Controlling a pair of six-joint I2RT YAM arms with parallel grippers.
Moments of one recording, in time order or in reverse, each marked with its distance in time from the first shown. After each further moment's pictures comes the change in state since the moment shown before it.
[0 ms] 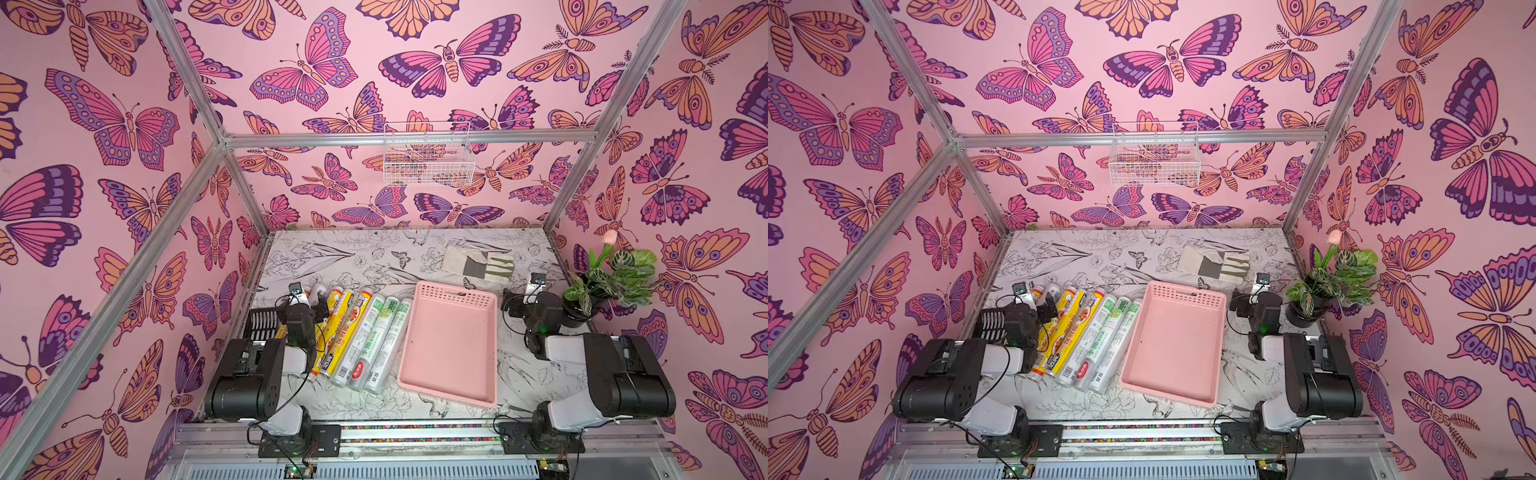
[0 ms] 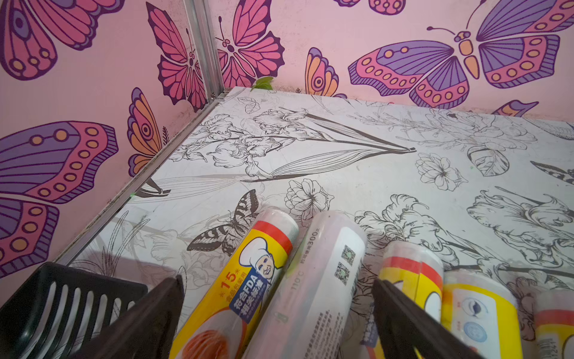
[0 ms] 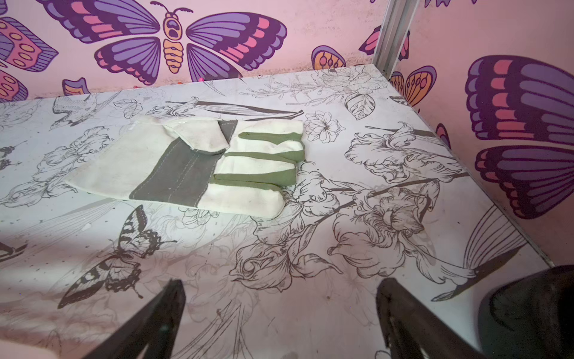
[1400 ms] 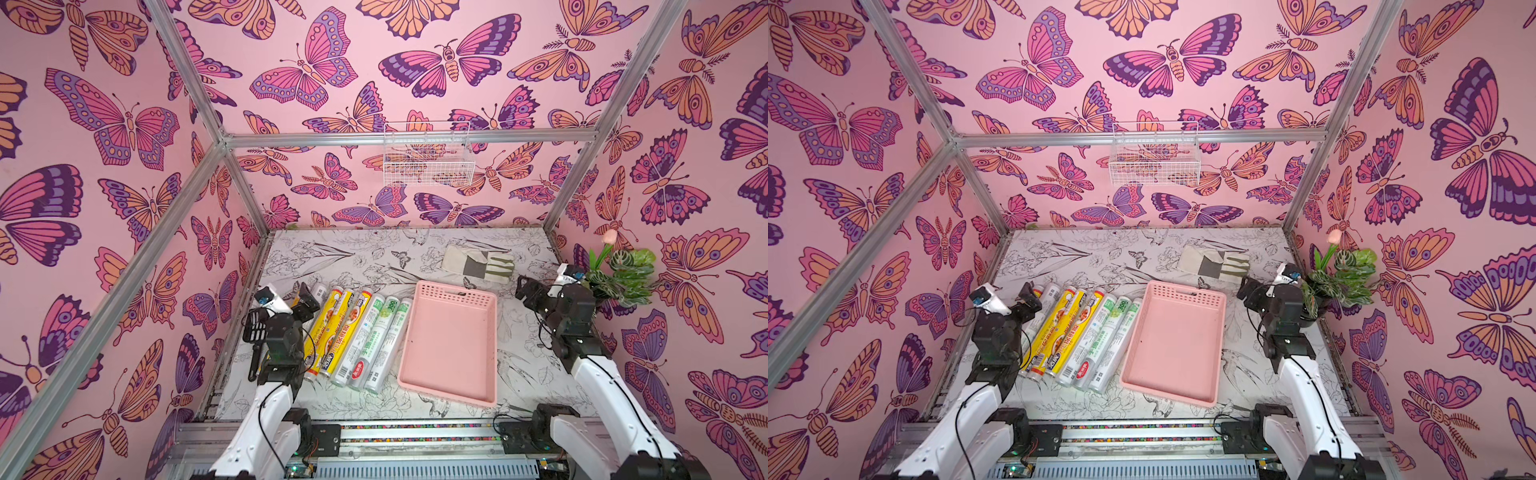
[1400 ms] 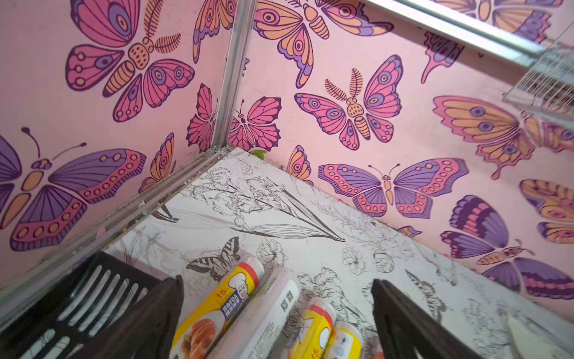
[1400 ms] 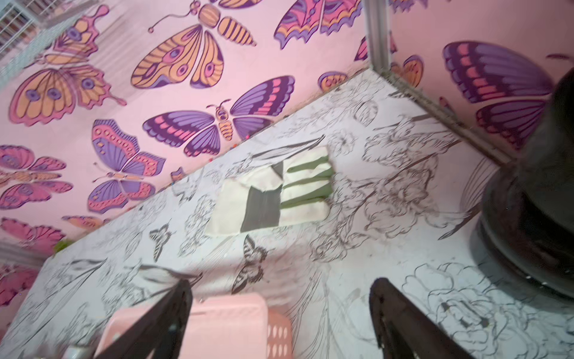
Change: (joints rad) left arm 0.007 -0.771 -0.006 -0.571 0.008 -0.355; right arm -0.002 -0.621 0.180 -0.816 -0.106 0.452
